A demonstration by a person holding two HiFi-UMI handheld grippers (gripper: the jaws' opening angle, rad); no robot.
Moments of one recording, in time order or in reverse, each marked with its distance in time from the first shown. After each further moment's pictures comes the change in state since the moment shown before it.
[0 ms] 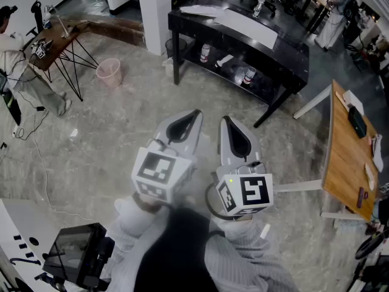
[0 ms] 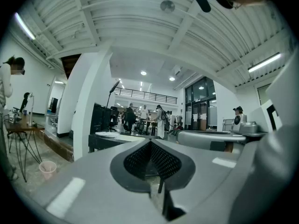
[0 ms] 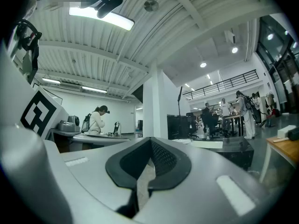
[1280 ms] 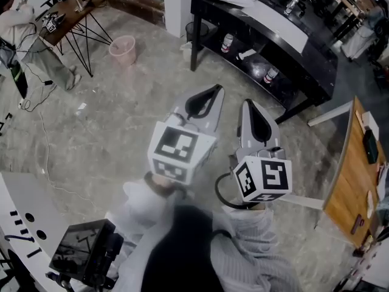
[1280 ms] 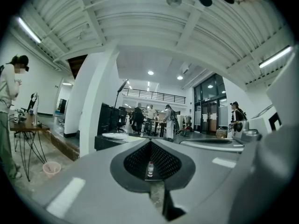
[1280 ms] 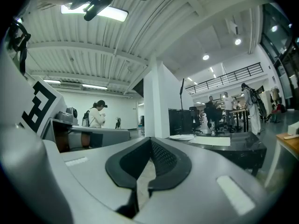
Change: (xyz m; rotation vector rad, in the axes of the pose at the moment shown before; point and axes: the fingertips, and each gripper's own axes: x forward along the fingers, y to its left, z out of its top) left arm 0.088 0.055 0.001 -0.012 0.003 0.095; right arm 0.092 -0.056 -0.026 0.030 0.052 0.030
